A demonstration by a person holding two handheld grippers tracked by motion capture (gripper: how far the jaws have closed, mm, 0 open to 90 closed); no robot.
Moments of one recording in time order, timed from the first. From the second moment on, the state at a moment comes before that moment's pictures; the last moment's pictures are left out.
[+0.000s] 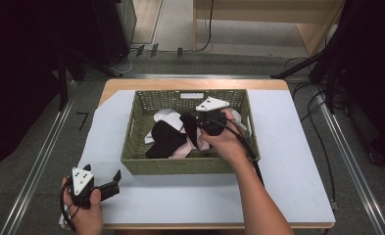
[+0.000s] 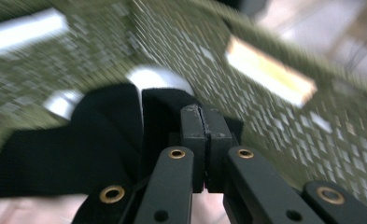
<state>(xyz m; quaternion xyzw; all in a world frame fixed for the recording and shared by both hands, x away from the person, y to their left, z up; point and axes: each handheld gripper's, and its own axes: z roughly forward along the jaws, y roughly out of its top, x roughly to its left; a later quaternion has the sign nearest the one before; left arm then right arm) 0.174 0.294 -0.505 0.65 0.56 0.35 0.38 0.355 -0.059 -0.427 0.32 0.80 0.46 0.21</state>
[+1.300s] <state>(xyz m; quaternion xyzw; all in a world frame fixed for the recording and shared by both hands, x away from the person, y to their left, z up) 0.176 0.295 -0.505 0.66 0.56 0.34 0.38 0.385 -0.080 -0.478 0.53 0.78 0.31 0.10</state>
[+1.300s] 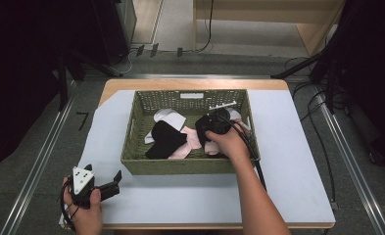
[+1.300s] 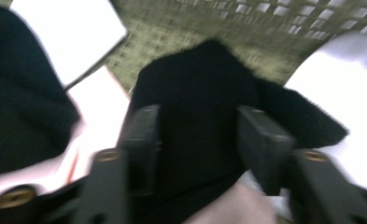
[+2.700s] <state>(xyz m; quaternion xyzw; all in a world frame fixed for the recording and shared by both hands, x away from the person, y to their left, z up) 0.176 0.296 -0.505 0.66 0.56 0.34 0.38 0.359 -0.092 -0.422 0.47 0.71 0.48 0.22</state>
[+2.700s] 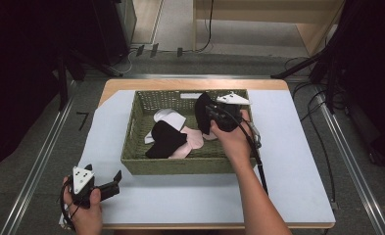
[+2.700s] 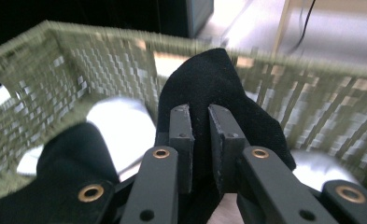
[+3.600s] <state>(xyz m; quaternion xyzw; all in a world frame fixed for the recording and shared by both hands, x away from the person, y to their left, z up) 0.175 0.296 -0.505 0.65 0.56 0.34 0.39 0.338 -0.145 -0.394 0.47 0.61 0.56 0.29</state>
